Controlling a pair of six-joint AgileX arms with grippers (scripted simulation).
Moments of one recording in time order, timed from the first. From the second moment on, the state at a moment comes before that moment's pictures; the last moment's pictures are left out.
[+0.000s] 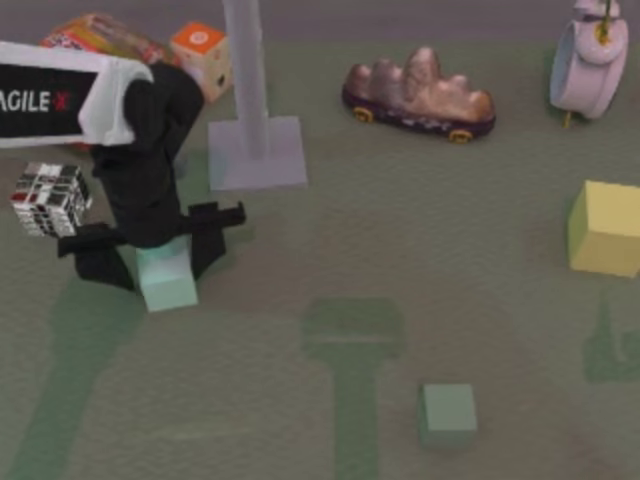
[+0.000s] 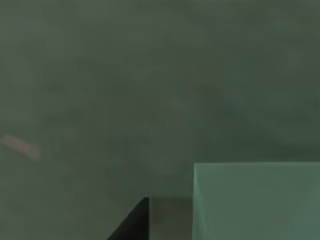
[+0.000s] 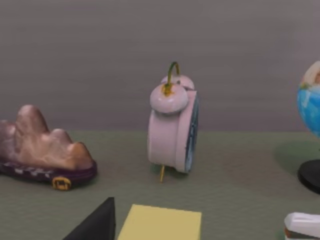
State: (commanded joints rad) left arm -0.32 2.16 1.40 -0.81 0.00 -0.51; right arm 0.01 0.00 0.00 0.00 0.00 0.00
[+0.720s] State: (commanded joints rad) left arm -0.32 2.16 1.40 -0.81 0.00 -0.51; right arm 0.01 0.00 0.00 0.00 0.00 0.00
